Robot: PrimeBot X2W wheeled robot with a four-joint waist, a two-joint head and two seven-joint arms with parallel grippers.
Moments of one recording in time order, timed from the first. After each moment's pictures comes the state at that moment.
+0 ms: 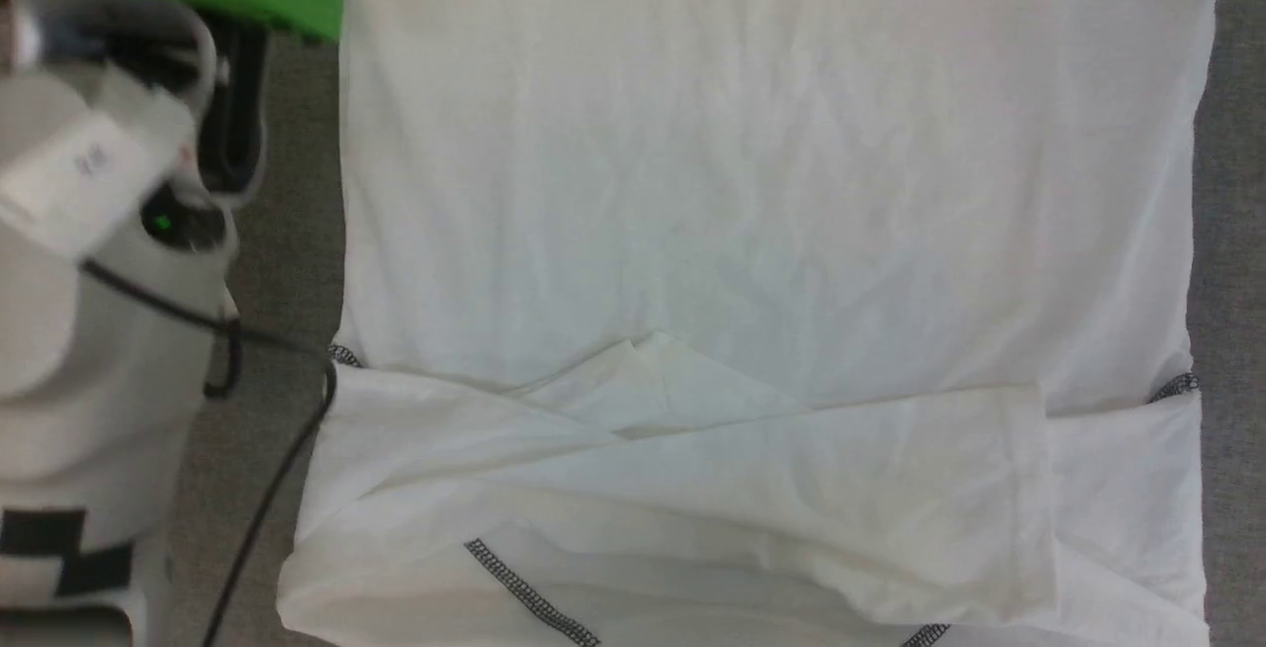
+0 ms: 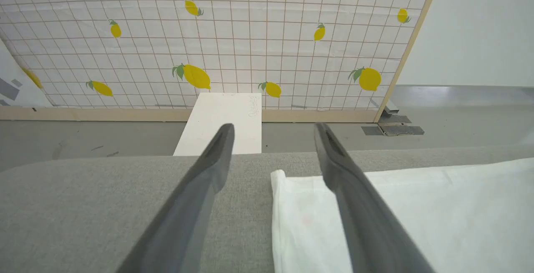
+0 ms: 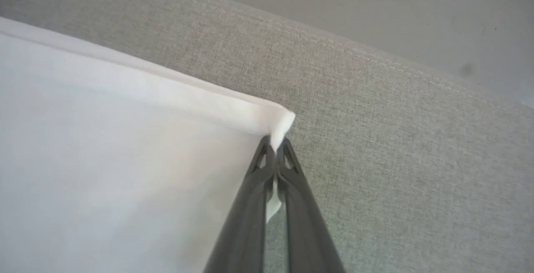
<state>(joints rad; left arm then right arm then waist) -0.88 0.35 -0.26 -0.06 -0.48 0.17 0.09 -1.32 -0.31 0.07 0.51 0.16 0.13 1.04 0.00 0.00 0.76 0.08</state>
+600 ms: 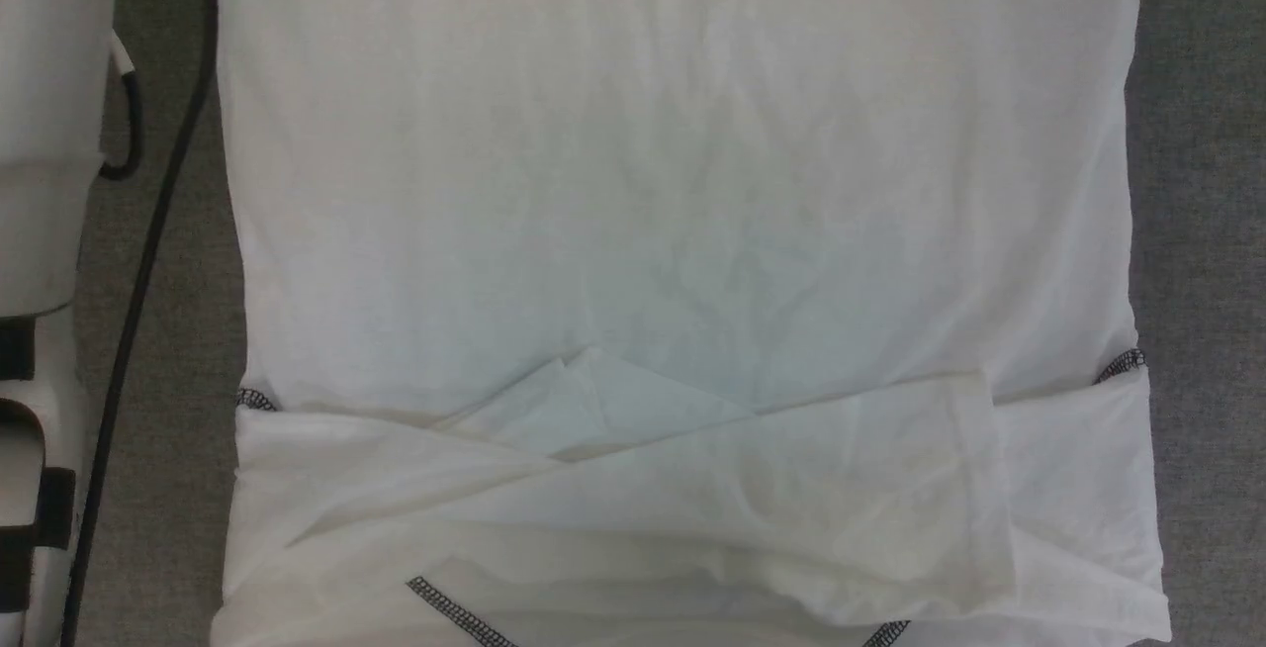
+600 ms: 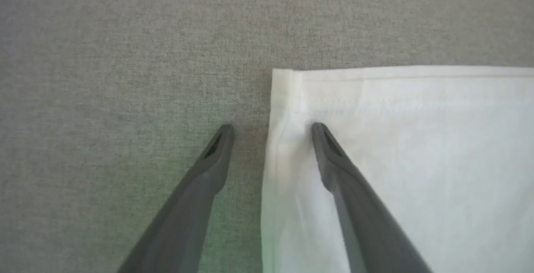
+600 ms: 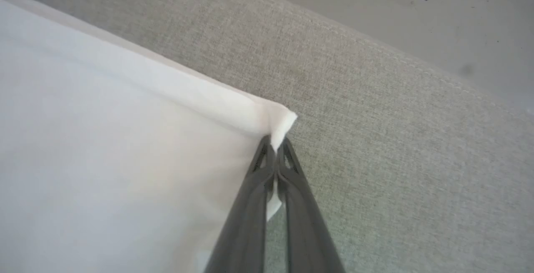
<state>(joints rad) -1.36 0.39 -0.41 0.43 -0.54 0.24 1.01 -1.34 -0.30 0.20 0.46 0.26 0.13 1.02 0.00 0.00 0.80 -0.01</state>
